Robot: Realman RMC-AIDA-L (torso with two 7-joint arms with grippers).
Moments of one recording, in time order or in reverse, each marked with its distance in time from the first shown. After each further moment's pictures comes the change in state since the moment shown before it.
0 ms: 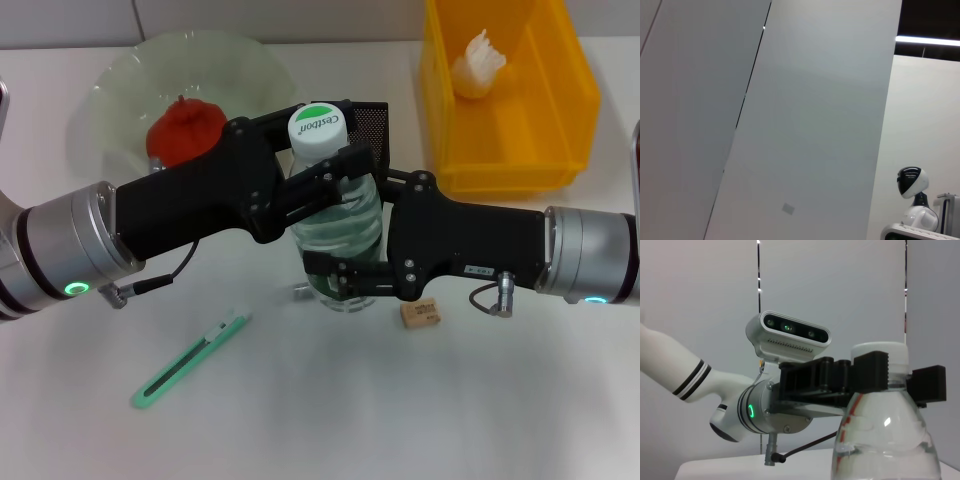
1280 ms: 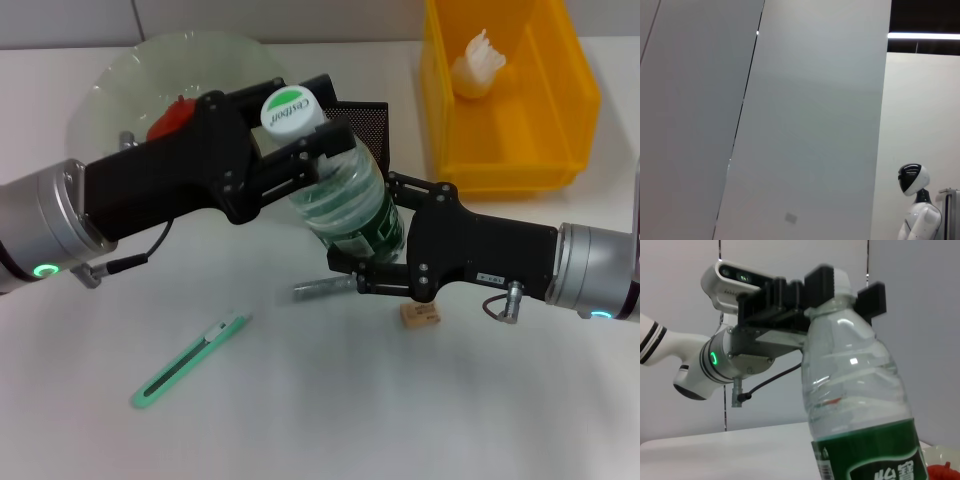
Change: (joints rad) left arm 0.047 0.012 -0.018 0.136 0.005 0.005 -0.046; right arm -0.036 -0.002 0.008 0.051 0.008 0.083 -0.057
